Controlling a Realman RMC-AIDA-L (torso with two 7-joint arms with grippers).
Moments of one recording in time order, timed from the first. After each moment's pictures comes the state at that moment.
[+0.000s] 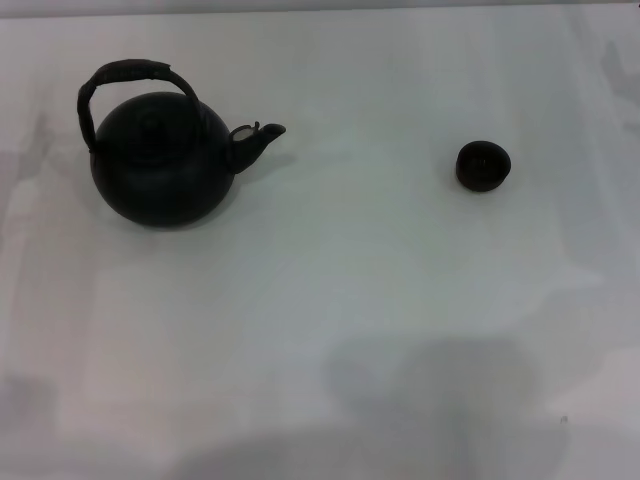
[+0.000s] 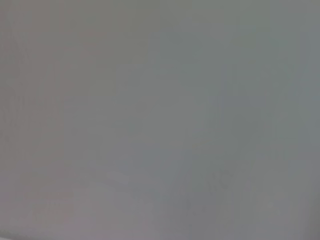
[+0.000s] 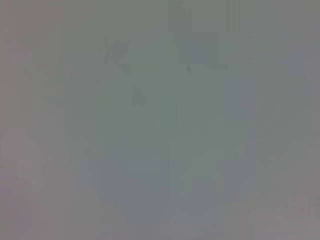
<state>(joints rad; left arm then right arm) -0.43 -2.07 2.84 -0.08 -1.39 1.14 -0.60 0.64 2.02 -0.38 -0.03 2.23 0.85 -2.73</state>
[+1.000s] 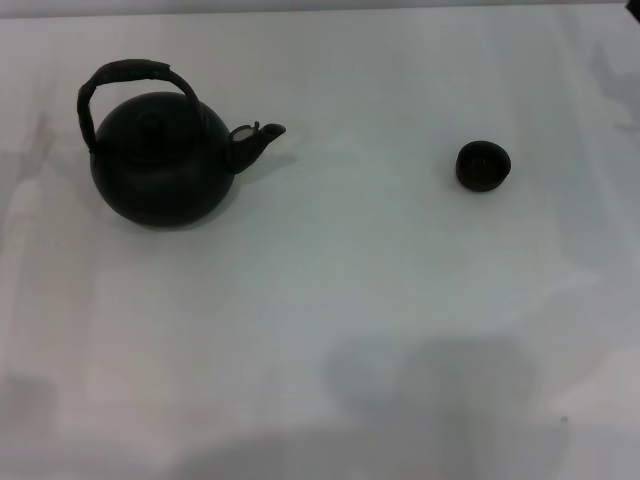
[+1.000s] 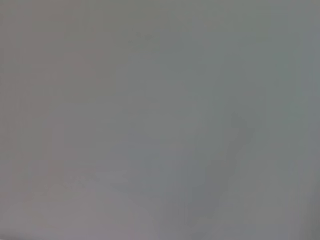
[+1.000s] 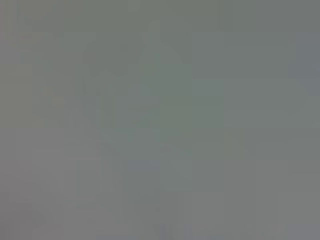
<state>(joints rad) -0.43 -2.07 2.84 -0.08 -1.39 1.14 -0.58 0.64 2.02 -0.44 -0.03 2.21 0.85 -2.62</state>
